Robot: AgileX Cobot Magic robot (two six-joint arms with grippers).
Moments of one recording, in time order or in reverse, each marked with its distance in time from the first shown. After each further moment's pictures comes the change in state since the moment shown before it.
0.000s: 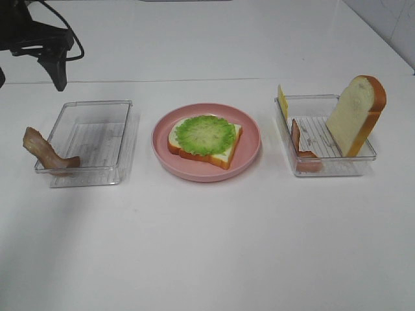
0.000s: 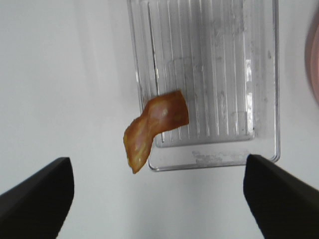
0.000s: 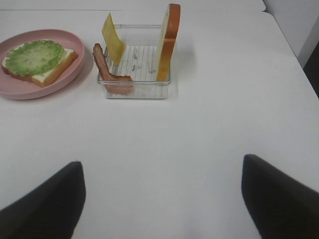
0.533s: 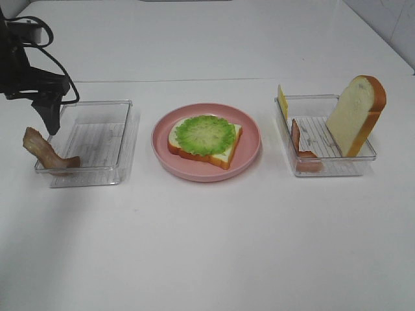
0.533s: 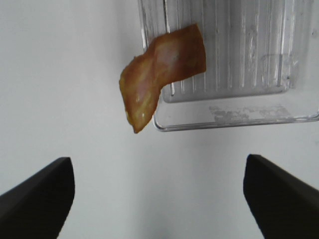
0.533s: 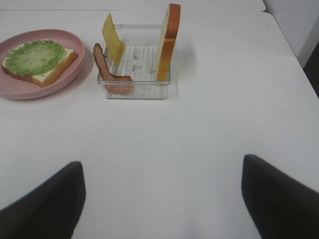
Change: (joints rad) left arm 0.000 -0.020 0.193 0.003 -0.033 -0.003; right arm 0.000 0.000 0.000 0.000 0.000 0.000
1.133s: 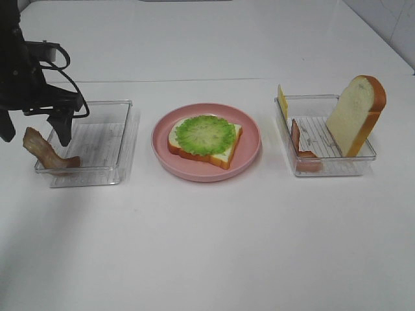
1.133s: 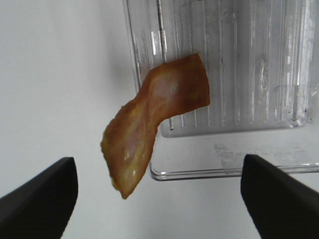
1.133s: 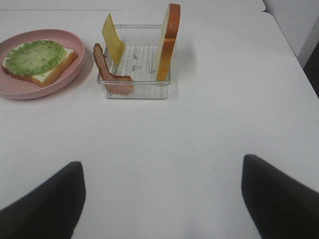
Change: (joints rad) left arm 0.000 0.105 0.000 0.008 -0.092 0.000; right arm 0.000 0.000 0.000 0.000 0.000 0.000
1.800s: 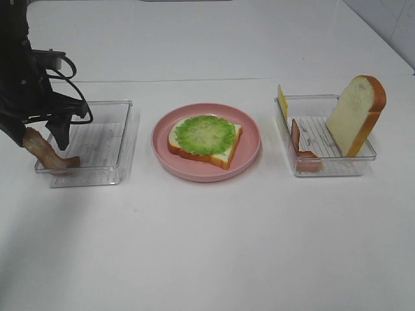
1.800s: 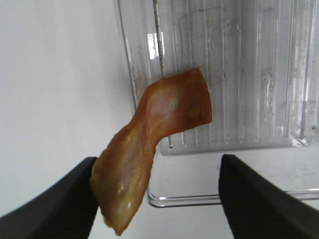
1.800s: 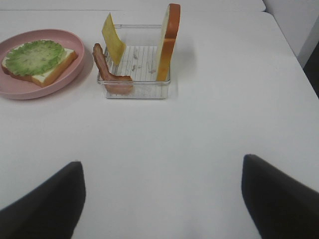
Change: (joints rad) left arm 0.000 0.034 0.000 0.003 -0.048 0.000; right arm 0.000 0.000 0.000 0.000 0.000 0.000
